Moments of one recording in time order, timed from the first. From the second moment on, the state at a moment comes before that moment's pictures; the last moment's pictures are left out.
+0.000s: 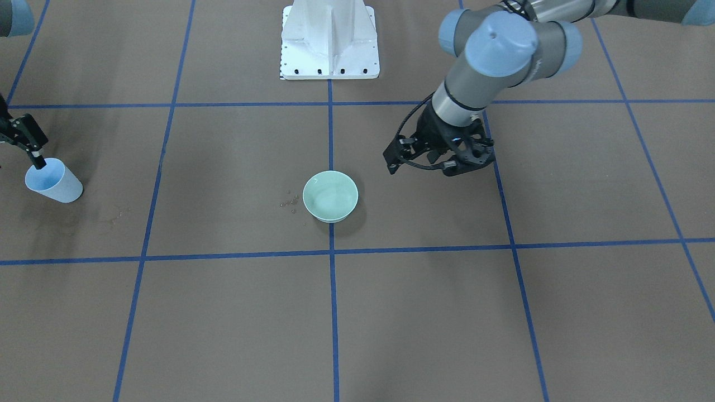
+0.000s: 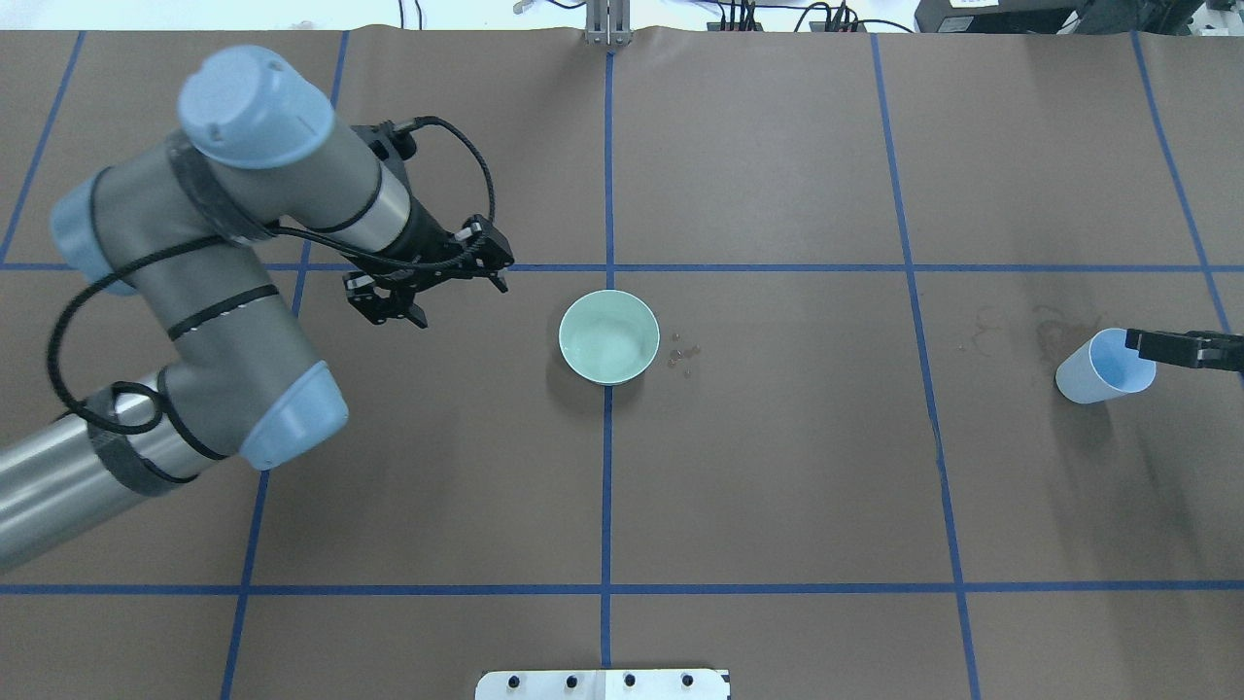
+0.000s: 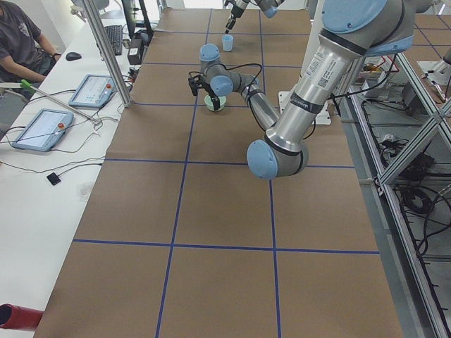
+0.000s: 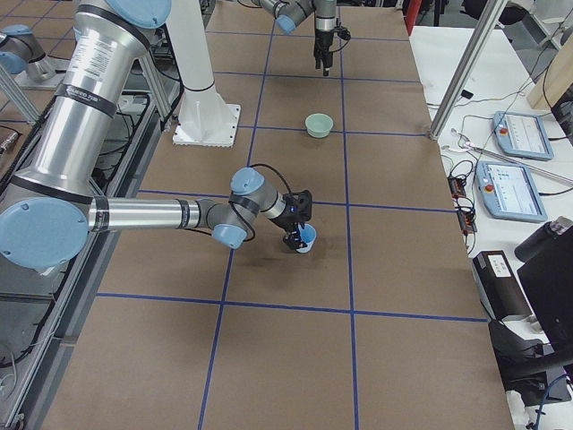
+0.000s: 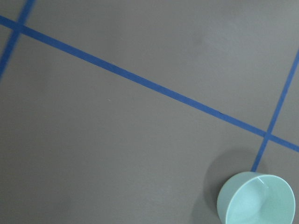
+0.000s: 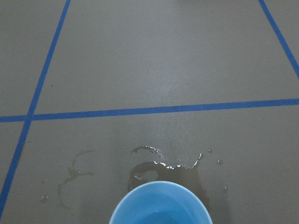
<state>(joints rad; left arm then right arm) -0.69 -2.21 -1.70 -1.71 -2.11 -1.50 0.94 -1.93 1.83 -0.52 1.81 0.99</state>
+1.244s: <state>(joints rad) -0.55 -2.39 -1.38 -1.76 -1.96 -1.44 1.36 -1.69 1.84 -1.12 2.29 0.36</state>
